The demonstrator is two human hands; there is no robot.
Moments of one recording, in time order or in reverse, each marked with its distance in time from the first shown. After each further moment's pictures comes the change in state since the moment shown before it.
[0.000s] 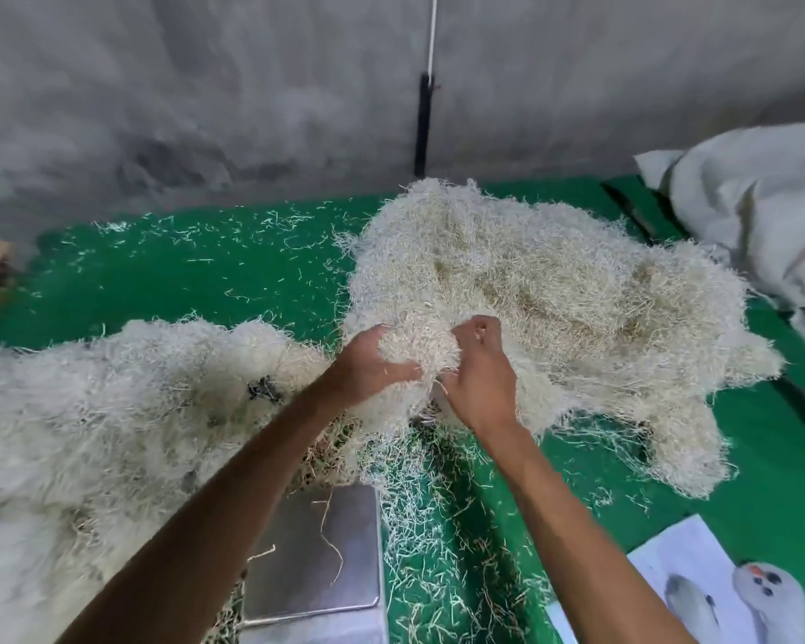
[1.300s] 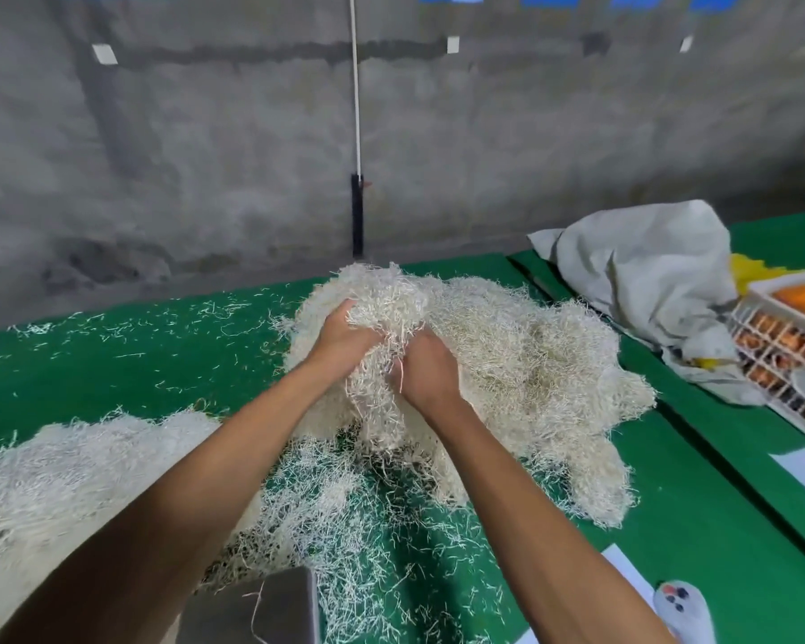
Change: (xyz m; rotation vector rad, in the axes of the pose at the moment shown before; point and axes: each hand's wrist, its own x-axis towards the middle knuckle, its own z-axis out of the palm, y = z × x) left_hand 0.031 0.154 -0.011 -0.395 0.235 0.144; right_hand 0.064 -0.018 -0.098 -0.104 0.057 0.149
